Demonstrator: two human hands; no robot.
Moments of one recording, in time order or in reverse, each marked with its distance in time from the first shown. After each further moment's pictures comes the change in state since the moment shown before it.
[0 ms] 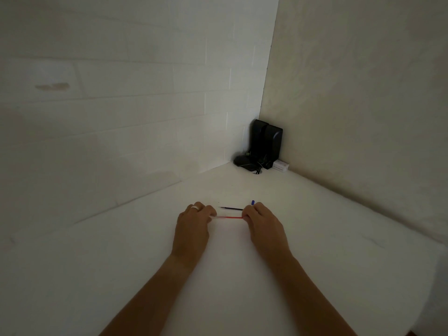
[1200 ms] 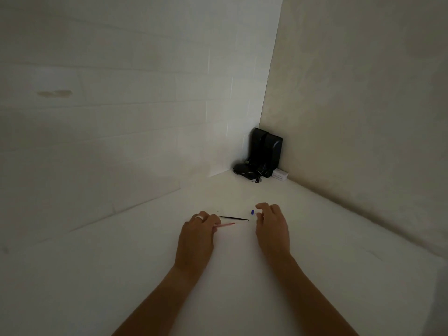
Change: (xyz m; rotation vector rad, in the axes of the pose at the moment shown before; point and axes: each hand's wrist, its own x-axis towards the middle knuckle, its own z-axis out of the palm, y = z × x) left_hand -0.002 0.009 0.001 -0.027 0.012 0.023; right_hand 0.024 0.012 0.005 0.114 0.091 0.315
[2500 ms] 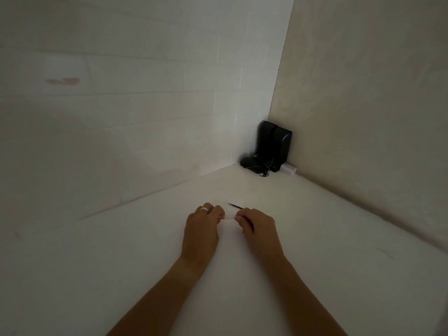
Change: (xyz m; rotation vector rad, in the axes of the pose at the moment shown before) left_hand 0.001 -0.001 0.004 0.033 0.009 -0.044; right_hand -0.022 -0.026 0.008 0.281 -0.174 -0.280
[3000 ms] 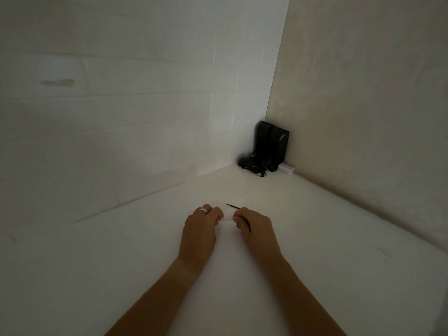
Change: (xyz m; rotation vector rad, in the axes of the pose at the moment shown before) left_hand -0.001 -0.001 0.001 -0.023 -0.044 0.008; right_hand 0.000 -0.003 -0.001 0.019 -0.032 0.020
